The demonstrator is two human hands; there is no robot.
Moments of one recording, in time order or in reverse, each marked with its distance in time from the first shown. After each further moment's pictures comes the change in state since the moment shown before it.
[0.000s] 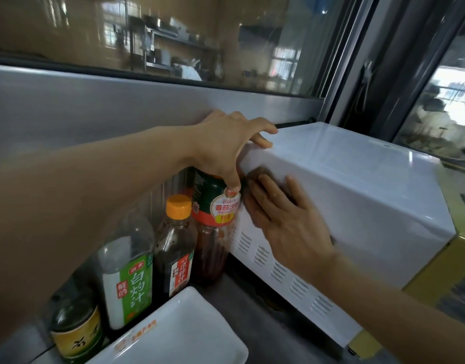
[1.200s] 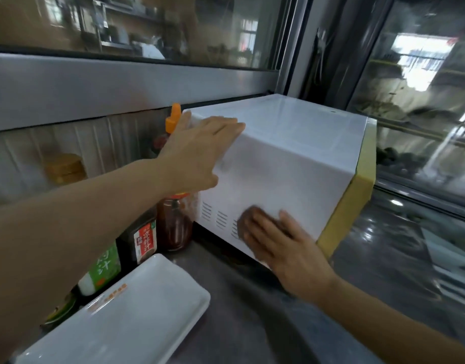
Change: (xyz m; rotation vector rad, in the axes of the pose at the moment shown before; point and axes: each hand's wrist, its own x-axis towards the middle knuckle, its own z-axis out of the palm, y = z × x) left_hand -0.013 0.059 0.050 0.169 0.182 -0.020; right_hand -0.130 -0.013 0.011 -0.046 -0.162 -0.081
